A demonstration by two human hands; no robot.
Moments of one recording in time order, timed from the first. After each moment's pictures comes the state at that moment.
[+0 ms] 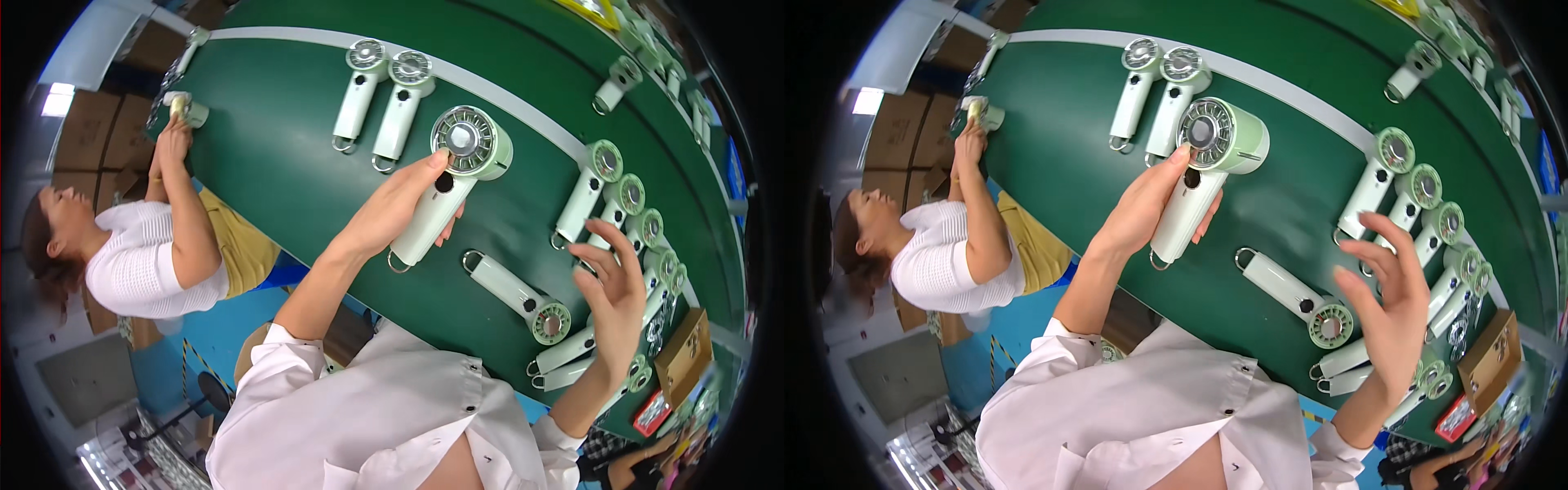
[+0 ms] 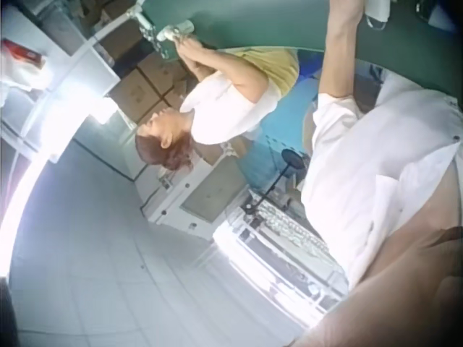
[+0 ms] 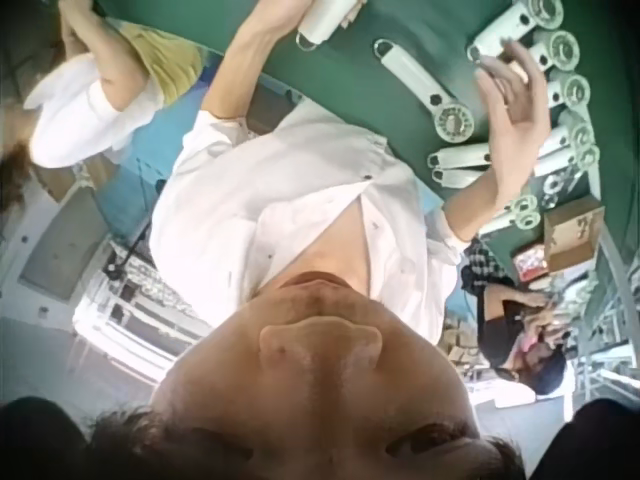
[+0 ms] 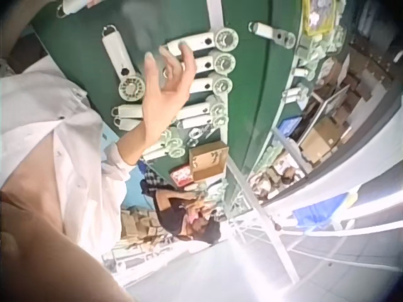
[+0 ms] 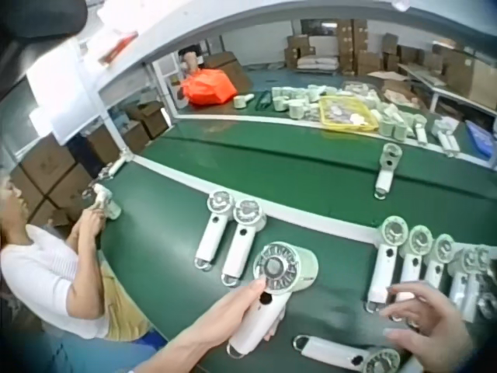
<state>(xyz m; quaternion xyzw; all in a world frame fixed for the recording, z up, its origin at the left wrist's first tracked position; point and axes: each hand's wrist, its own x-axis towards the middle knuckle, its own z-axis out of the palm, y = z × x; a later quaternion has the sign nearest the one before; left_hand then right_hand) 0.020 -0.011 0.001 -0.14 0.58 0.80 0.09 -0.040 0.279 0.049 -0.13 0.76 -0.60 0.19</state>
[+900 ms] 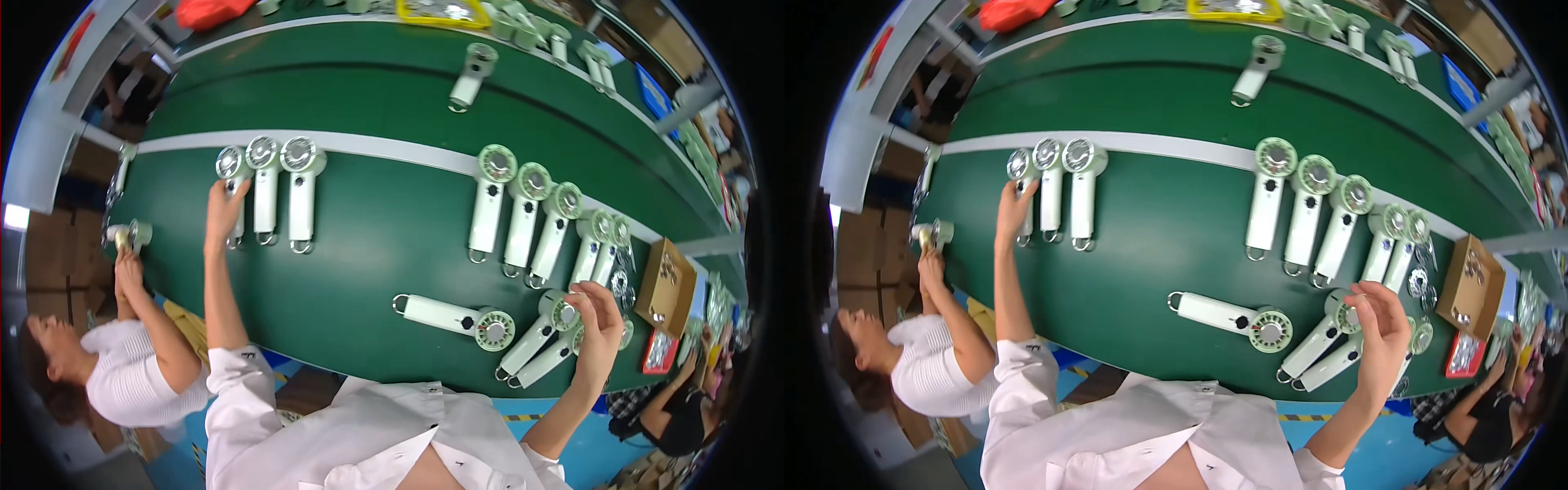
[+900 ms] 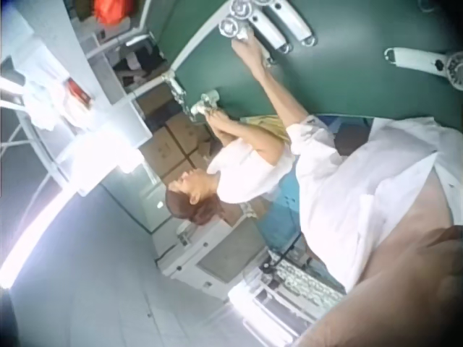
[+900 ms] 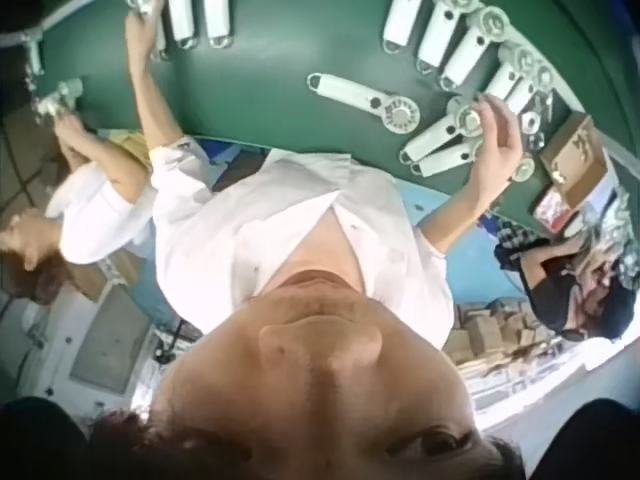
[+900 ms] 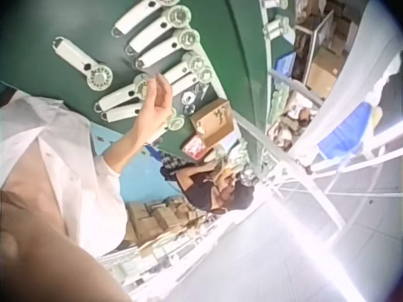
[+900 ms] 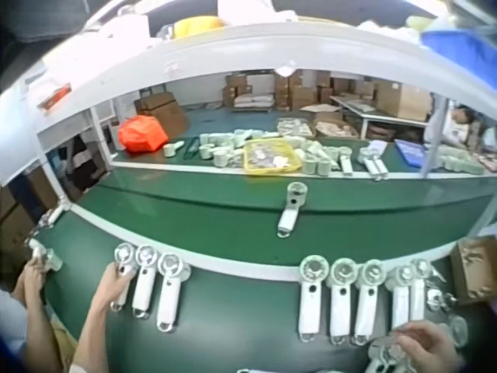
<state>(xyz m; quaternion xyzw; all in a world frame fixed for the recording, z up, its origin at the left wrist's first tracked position) -0.043 -0.233 -0.087 -0.24 0.90 0.33 -0.15 -0.001 0.381 0.034 0.09 0.78 -0.62 -0.01</state>
